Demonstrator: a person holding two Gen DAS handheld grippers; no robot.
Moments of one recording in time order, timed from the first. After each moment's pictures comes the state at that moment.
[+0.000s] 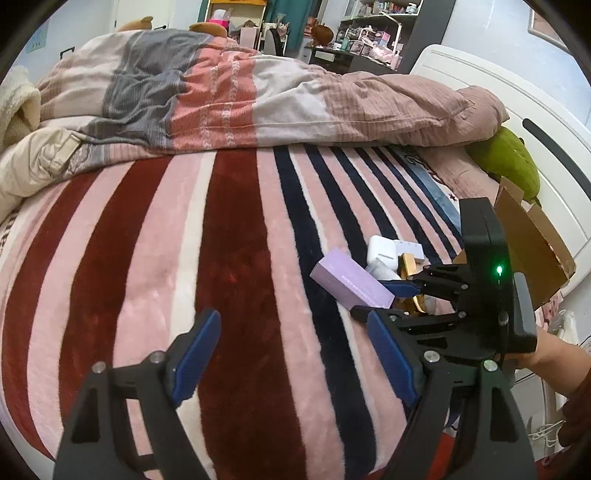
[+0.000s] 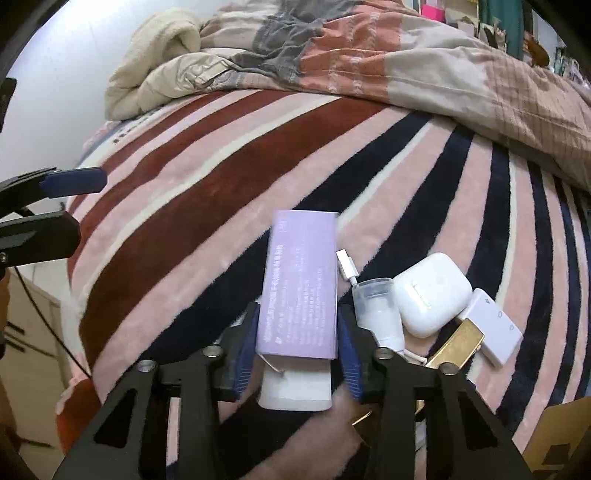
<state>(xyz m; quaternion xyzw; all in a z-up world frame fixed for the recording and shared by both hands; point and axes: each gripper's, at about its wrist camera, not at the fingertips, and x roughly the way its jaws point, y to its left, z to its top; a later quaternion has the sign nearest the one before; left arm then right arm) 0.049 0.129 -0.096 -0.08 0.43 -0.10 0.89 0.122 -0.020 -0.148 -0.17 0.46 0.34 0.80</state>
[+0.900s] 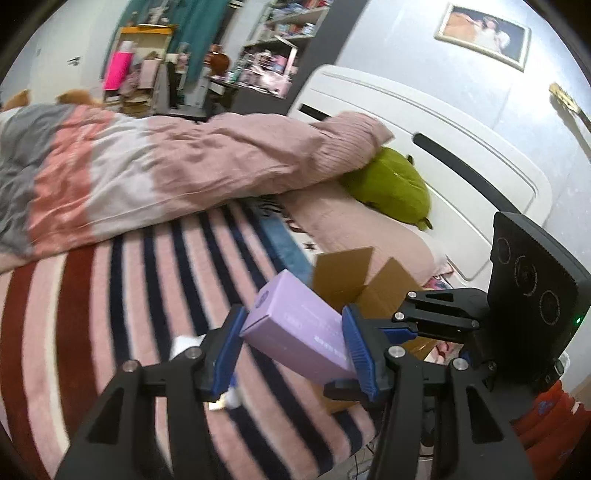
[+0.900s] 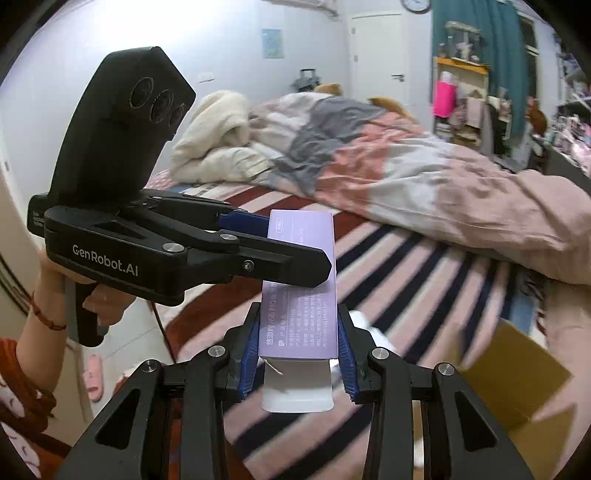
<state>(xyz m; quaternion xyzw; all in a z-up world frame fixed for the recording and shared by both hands) 0.092 -0.039 0.040 -0.09 0.37 -0.29 0.88 0.060 -0.153 0.041 -0.14 0.34 0.40 0.84</state>
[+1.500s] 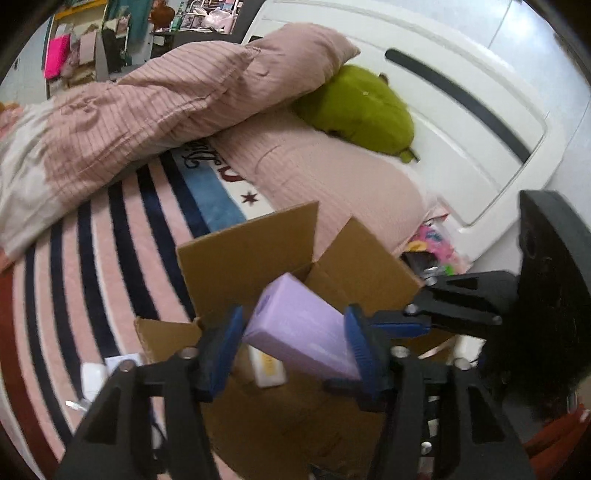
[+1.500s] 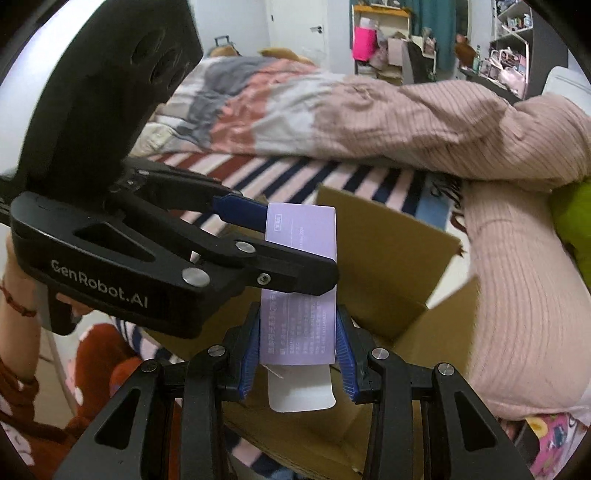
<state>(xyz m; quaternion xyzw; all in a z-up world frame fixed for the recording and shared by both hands) 0.148 -0.191 0.000 0.00 0.46 -0.33 0.83 0.089 -0.270 0.012 -0.14 0.44 0.27 0.85</state>
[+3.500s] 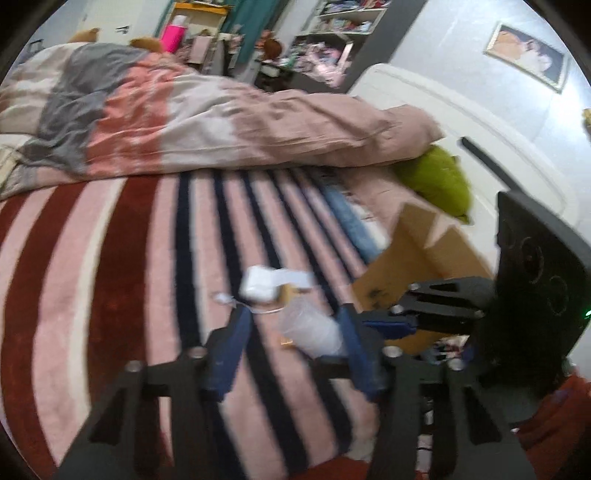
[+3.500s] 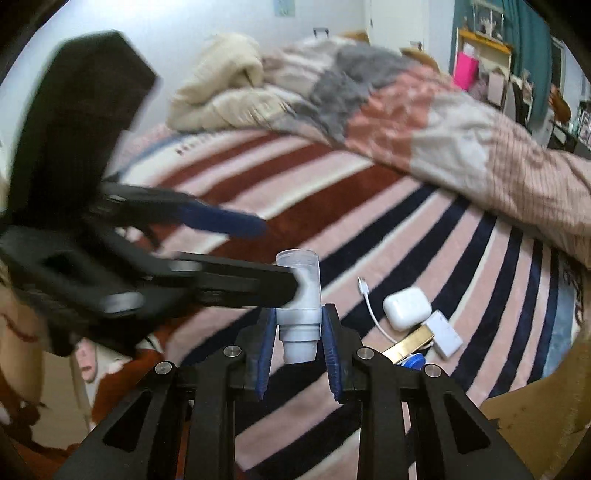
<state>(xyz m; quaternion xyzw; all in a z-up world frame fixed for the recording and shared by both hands) 0.050 0.055 -0.040 -0.14 0.39 -0.23 0.88 0.056 -0.059 -0.031 -0.18 0.38 0.42 0.80</state>
